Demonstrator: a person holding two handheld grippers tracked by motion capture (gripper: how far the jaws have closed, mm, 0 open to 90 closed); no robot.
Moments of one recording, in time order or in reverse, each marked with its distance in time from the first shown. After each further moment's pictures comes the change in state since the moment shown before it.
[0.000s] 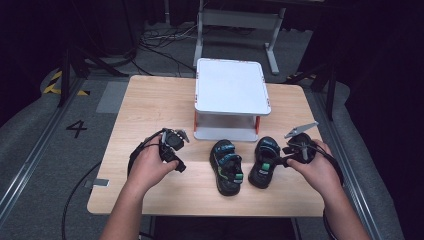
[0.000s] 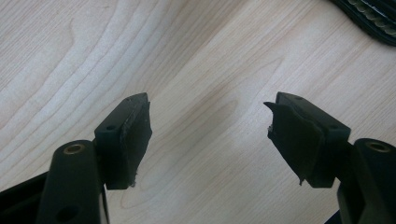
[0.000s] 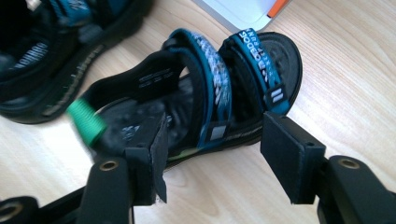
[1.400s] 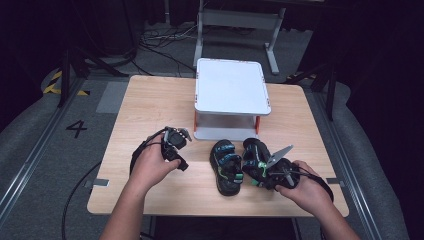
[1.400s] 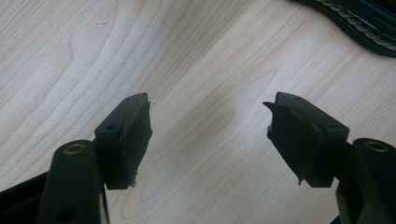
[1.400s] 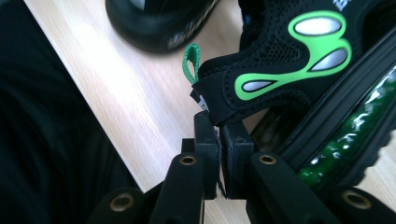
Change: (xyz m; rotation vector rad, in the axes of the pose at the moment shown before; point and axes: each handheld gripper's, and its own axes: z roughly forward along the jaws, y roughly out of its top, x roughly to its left) left arm -0.003 0.007 -0.001 -0.012 -0.001 0.019; right arm 0.071 -0.021 0.010 0.115 0.179 -0.175
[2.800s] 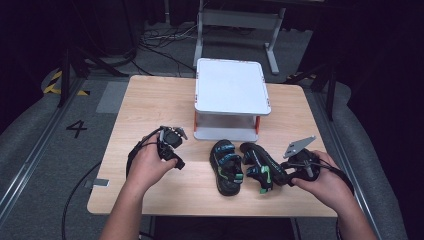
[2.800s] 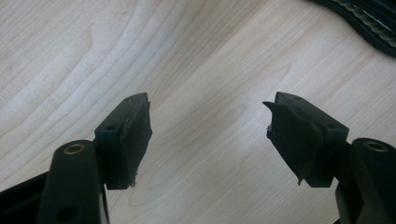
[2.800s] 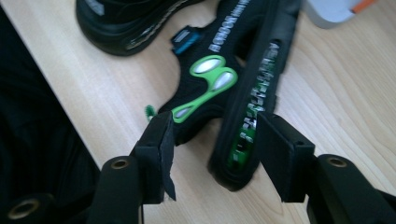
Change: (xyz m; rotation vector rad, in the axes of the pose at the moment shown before) left arm 0.005 -0.008 -0.003 -0.007 0.014 -0.042; right arm -0.021 -0.009 -0.037 -0.049 -0.092 -0.073
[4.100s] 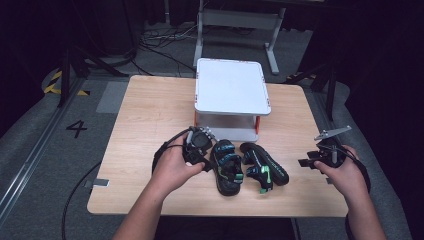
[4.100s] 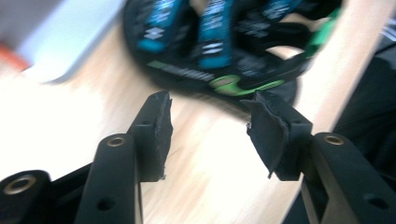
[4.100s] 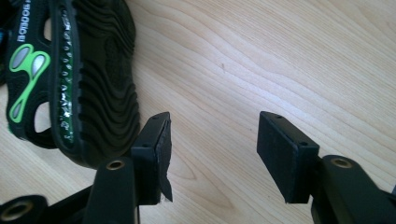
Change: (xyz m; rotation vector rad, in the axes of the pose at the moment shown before) left arm -0.057 0.034 -0.026 -0.184 -0.089 0.173; right arm -0.081 -0.061 -0.009 -0.084 -0.105 0.380
